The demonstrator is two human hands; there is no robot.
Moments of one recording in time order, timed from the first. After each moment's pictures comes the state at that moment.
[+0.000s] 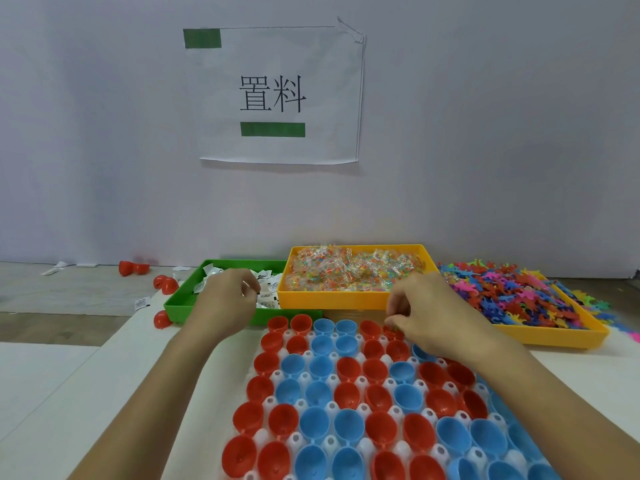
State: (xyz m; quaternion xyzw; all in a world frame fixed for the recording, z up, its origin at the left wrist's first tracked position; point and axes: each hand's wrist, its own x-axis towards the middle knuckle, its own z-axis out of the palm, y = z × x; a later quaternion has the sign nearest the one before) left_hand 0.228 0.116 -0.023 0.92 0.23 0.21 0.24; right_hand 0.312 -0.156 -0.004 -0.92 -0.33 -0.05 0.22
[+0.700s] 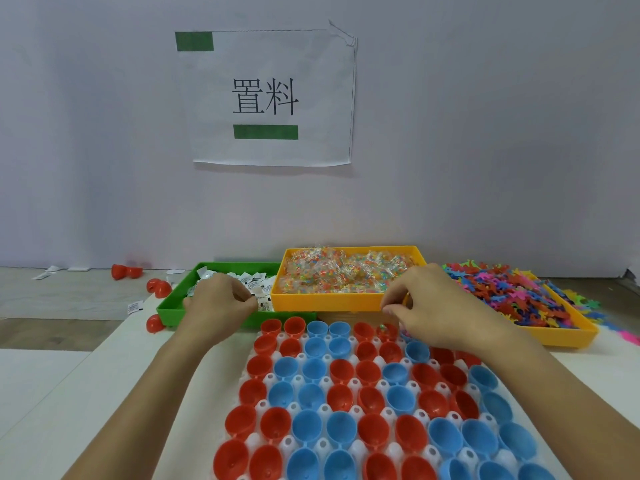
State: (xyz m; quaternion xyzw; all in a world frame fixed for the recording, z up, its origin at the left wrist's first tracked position) left_hand 0.227 0.112 -0.022 0.92 0.24 0.22 0.23; right_hand 0.318 -0.165 0.009 -0.90 -0.37 -0.05 0.21
